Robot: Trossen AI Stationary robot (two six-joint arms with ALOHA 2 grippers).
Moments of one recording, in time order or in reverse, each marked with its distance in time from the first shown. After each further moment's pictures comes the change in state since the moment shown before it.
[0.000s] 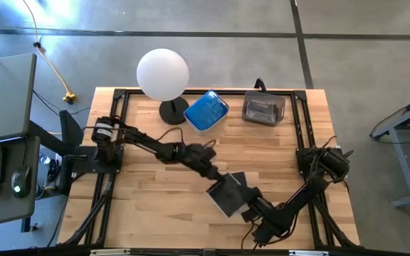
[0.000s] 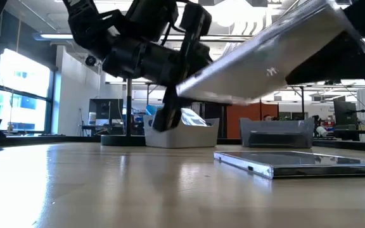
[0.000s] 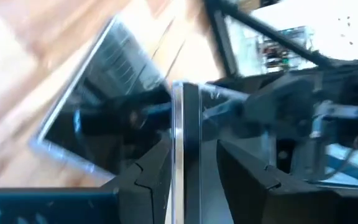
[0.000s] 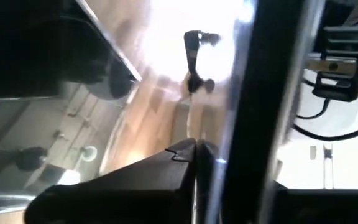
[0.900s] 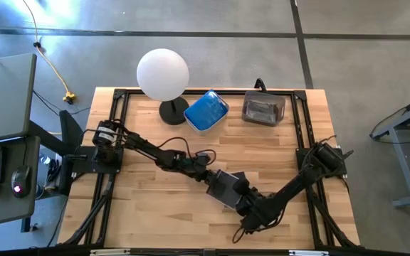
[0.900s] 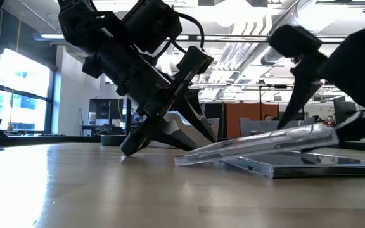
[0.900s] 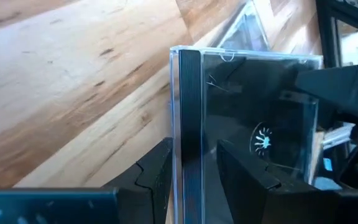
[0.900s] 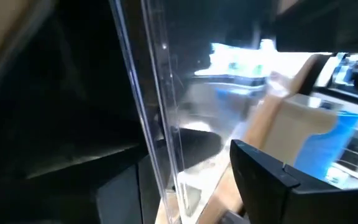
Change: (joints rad) left arm -0.090 0.044 0.003 -0.274 -0.275 -0.045; right arm -0.131 0.001 0.000 0.023 -0.410 -0.144
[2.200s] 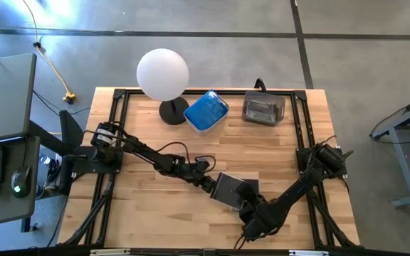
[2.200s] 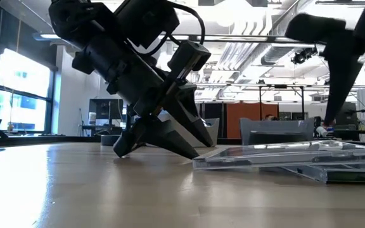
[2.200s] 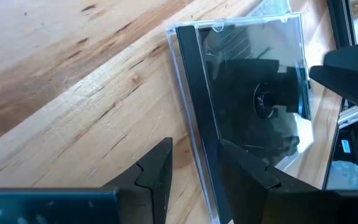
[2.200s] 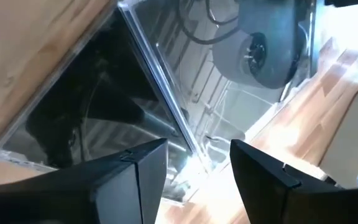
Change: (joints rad) left arm -0.066 -0.001 0.001 -0.037 -0.046 0.042; right arm 0.030 -0.001 0.183 -0.304 -0.328 0.192
